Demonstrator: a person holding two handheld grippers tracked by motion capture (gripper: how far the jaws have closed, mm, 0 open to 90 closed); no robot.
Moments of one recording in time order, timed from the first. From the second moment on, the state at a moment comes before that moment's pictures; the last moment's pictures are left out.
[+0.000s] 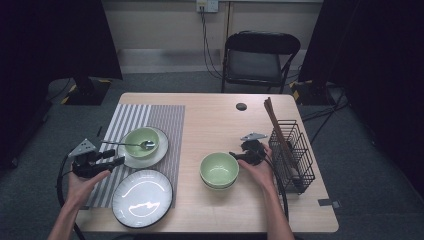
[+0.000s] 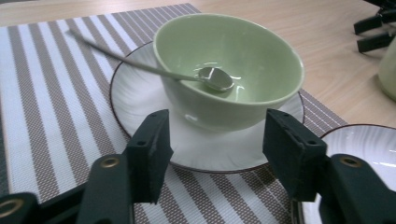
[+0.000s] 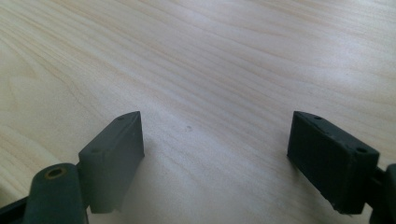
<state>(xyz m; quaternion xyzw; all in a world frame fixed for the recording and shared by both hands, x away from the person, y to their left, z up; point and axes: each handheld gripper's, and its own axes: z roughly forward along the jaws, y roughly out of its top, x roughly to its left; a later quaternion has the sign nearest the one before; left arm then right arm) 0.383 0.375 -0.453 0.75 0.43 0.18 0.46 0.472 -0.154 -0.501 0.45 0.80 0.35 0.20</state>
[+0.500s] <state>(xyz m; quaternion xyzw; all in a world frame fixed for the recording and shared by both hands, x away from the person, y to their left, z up) 0.385 0.385 -0.499 0.76 0.48 0.16 0.39 0.472 -0.153 -0.501 0.45 0.80 0.35 0.20</state>
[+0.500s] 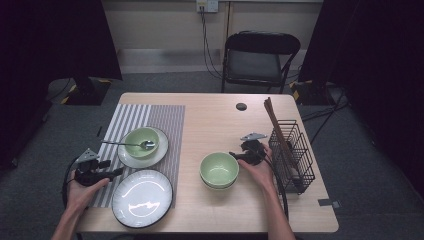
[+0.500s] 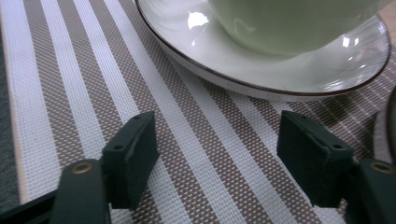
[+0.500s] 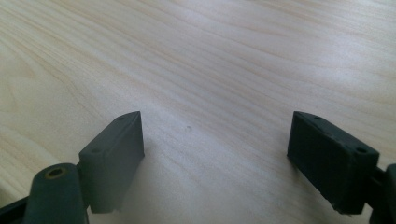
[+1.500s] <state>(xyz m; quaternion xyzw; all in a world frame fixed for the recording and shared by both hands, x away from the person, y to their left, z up) 0.387 0.378 -0.501 0.78 0.47 0.21 0.35 0.459 -0.141 -0.438 0.44 0.78 0.41 0.19</state>
